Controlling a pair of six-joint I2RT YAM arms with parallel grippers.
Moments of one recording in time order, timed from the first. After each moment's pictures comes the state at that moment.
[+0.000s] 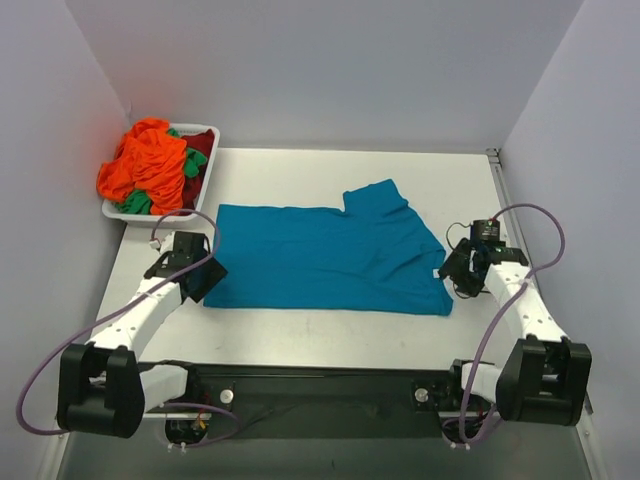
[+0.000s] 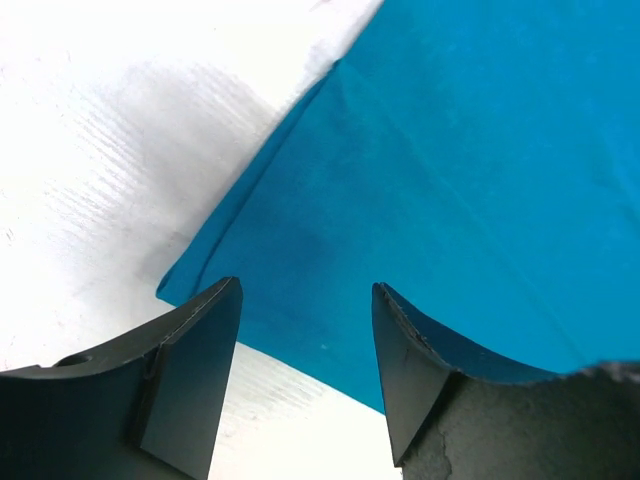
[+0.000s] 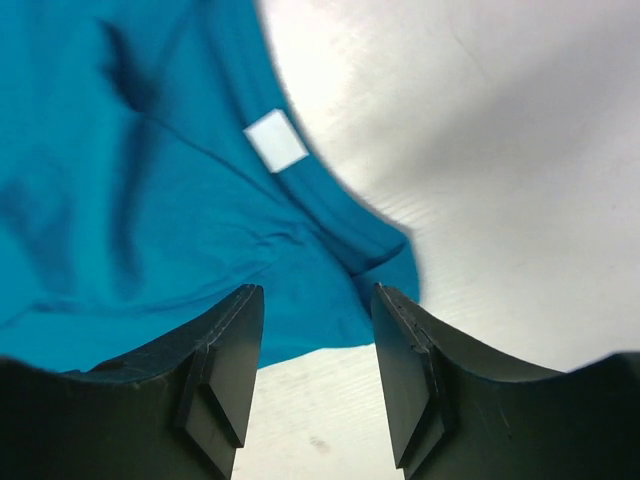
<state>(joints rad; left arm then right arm) -0.14 1.18 0.64 -0.49 -0.19 -0.91 -0.09 1.22 0.74 -0.68 0.07 0.53</state>
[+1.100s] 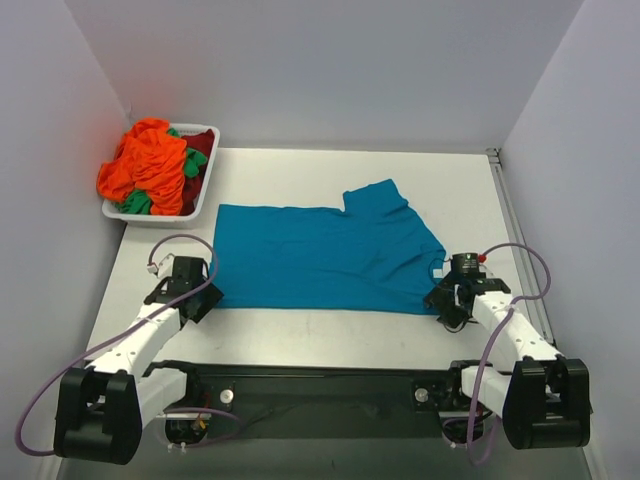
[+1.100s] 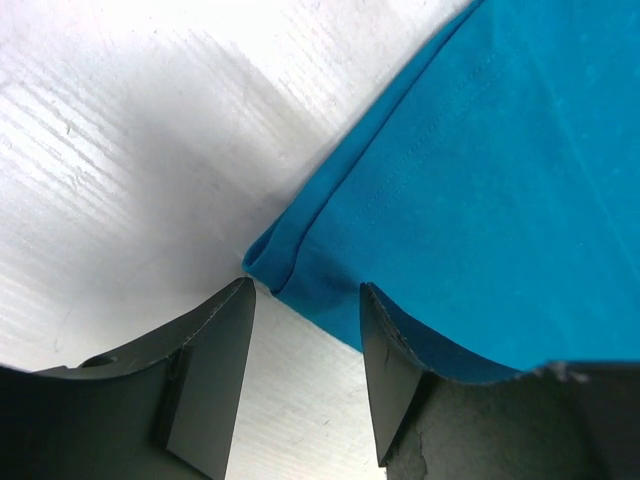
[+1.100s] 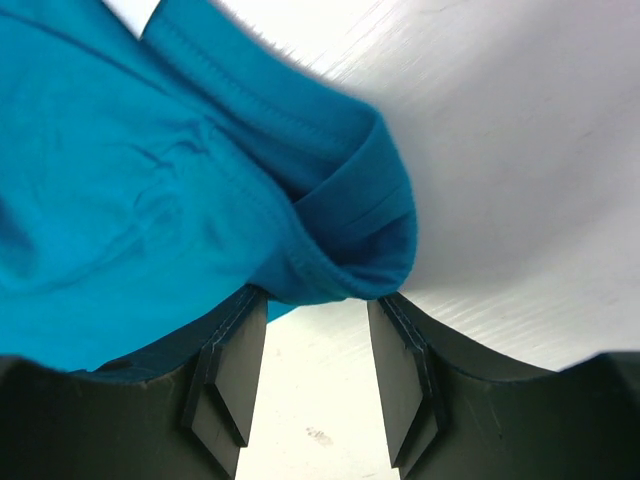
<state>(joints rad) -0.14 1.03 0.44 -0.44 -0.21 -0.93 0.04 1.07 0.47 -0.60 0.06 0.81</state>
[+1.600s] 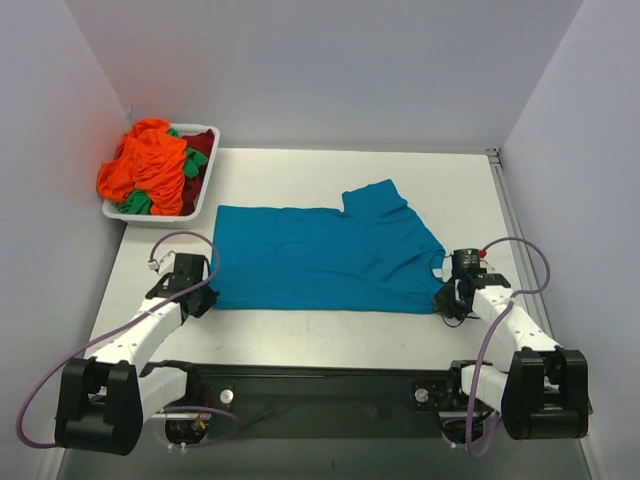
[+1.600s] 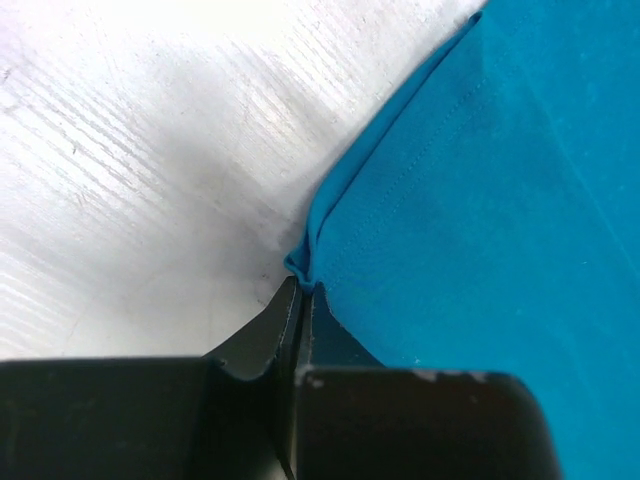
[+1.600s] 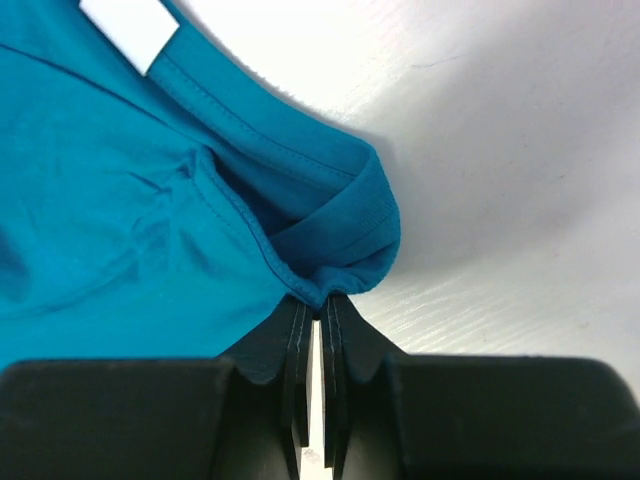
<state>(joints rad) -0.14 1.09 0.46 -0.41 -0.23 -0.91 0.01 1.13 0.50 -0.59 0.10 0.76</state>
